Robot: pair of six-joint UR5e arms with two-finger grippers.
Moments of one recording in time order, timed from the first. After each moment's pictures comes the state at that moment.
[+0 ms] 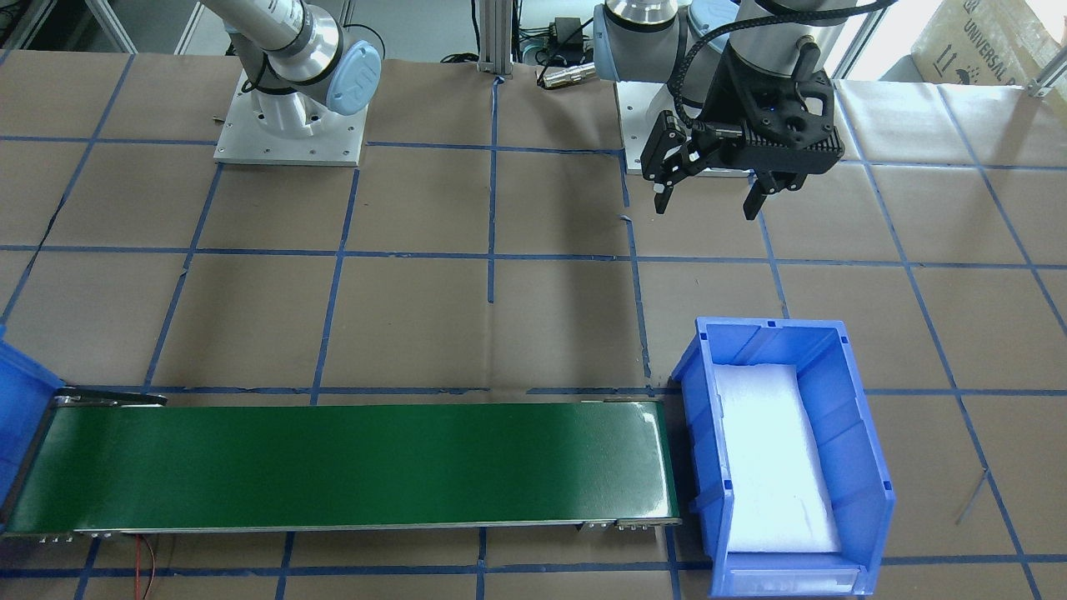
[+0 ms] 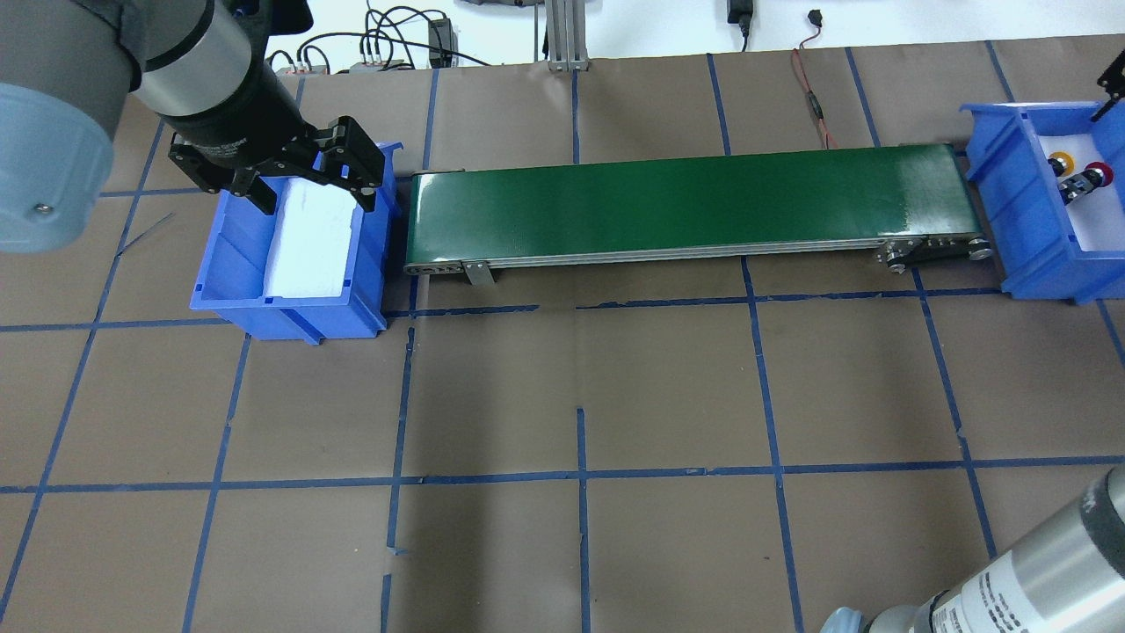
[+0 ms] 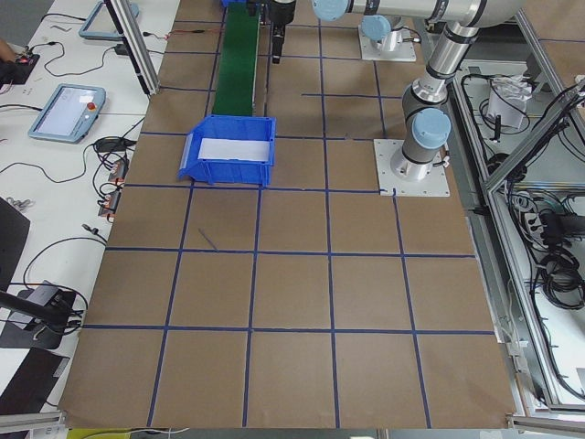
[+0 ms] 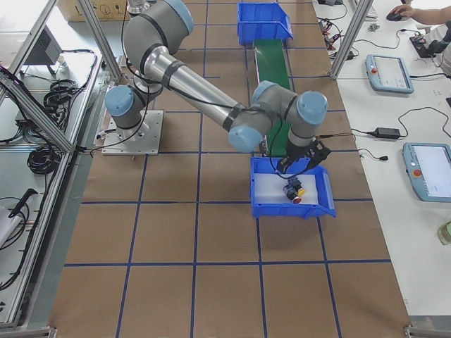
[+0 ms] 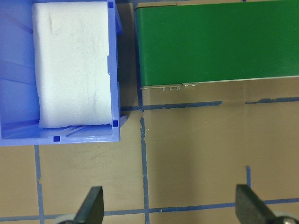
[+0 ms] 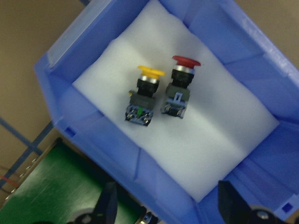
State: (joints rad) left arm -1.61 -1.53 -1.59 -1.49 1.55 0.00; right arm 1.02 -1.11 1.24 -1.75 -1.56 0.23
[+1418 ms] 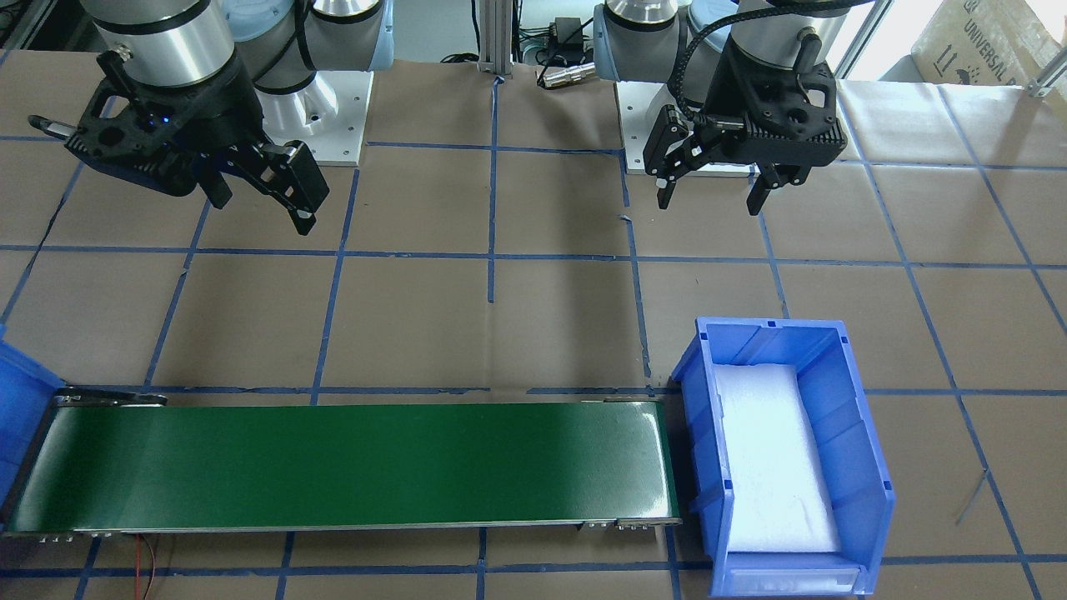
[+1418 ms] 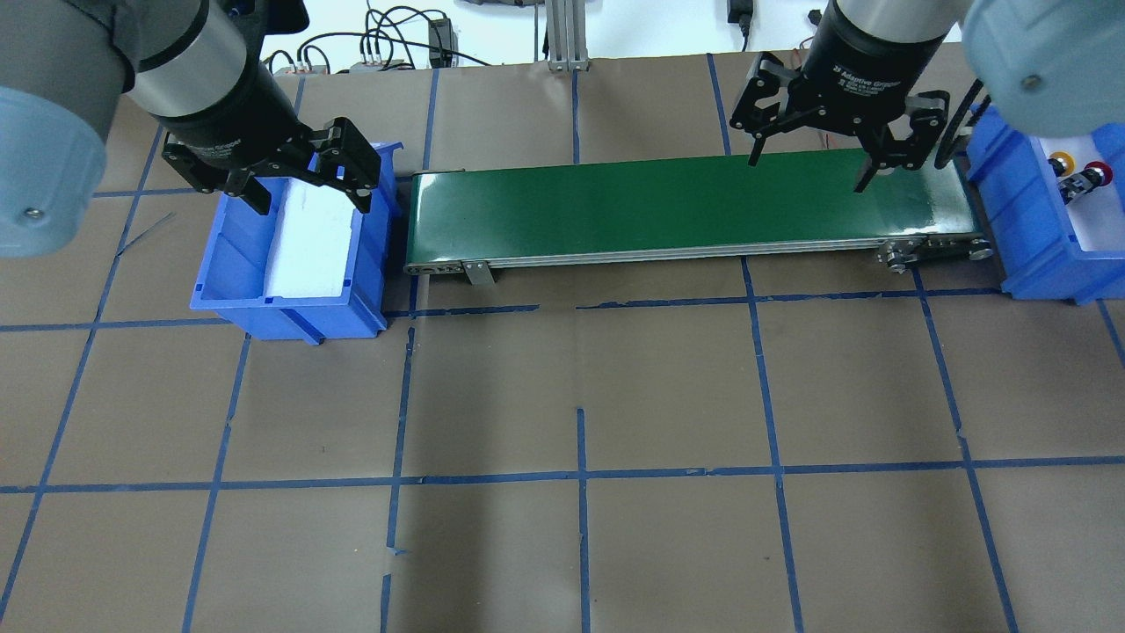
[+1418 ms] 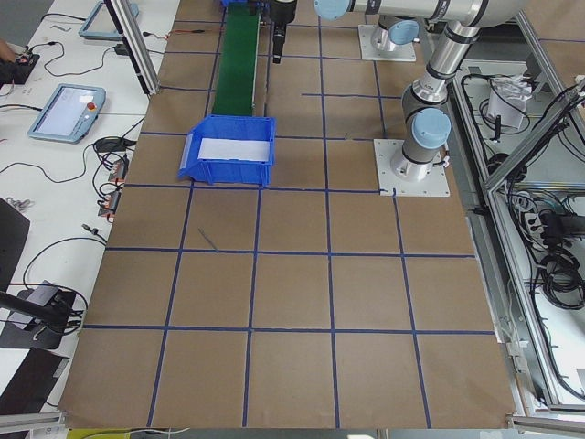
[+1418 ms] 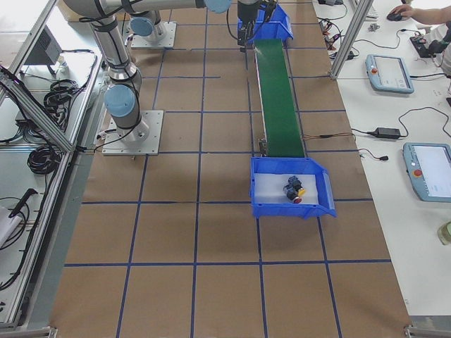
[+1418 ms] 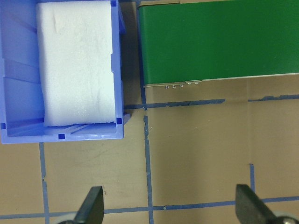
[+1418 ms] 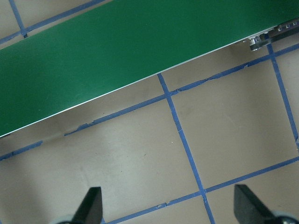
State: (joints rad) left arm -1.61 -1.52 -1.59 -1.49 1.55 0.01; right arm 1.62 -1.54 1.52 -1.58 -1.56 0.39
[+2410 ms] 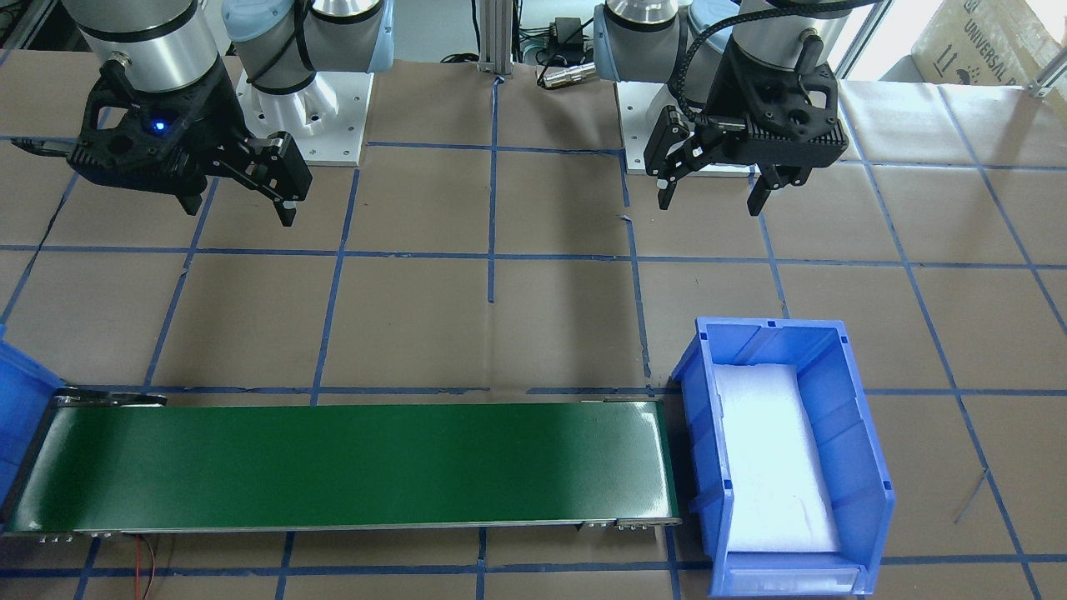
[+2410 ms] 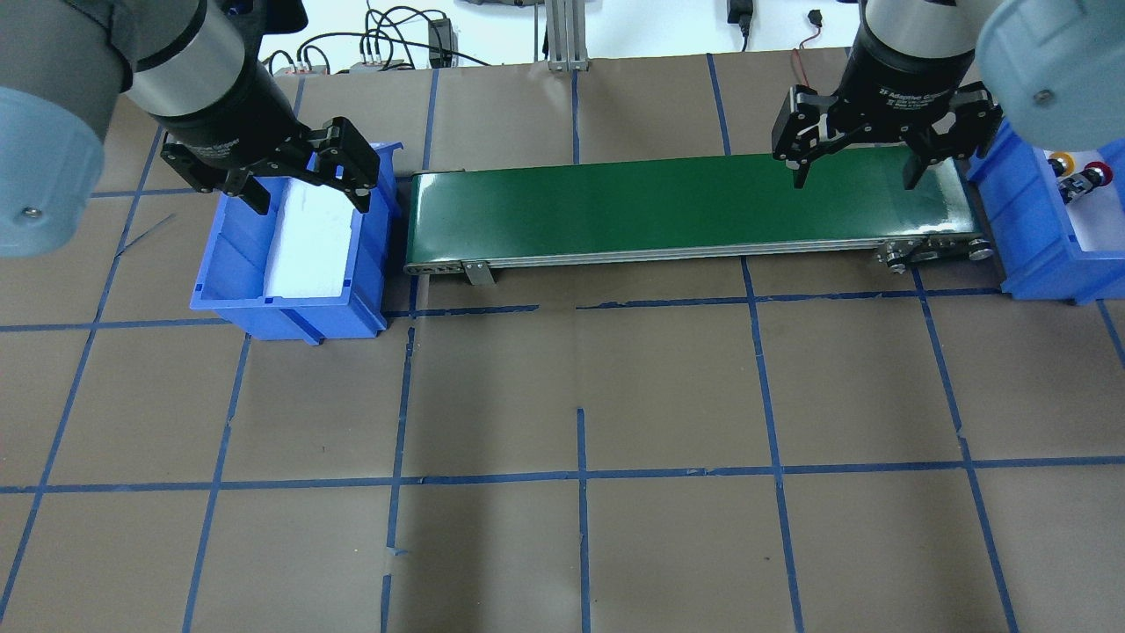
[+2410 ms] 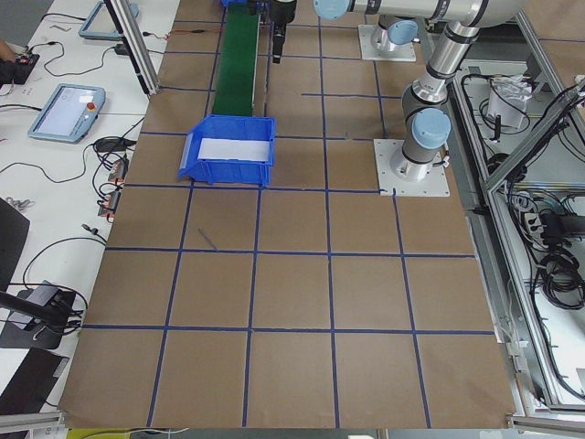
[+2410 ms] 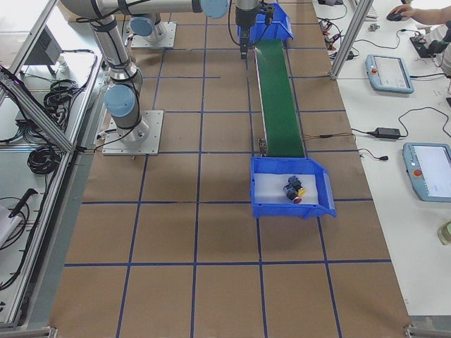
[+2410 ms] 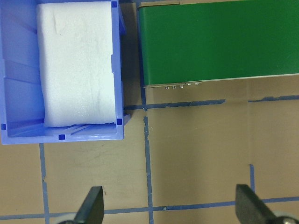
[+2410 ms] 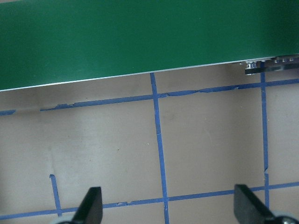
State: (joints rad) left arm -1.60 -1.52 -1.59 -1.49 1.55 0.01; right arm 1.60 -1.56 1.54 -1.58 -1.59 0.10
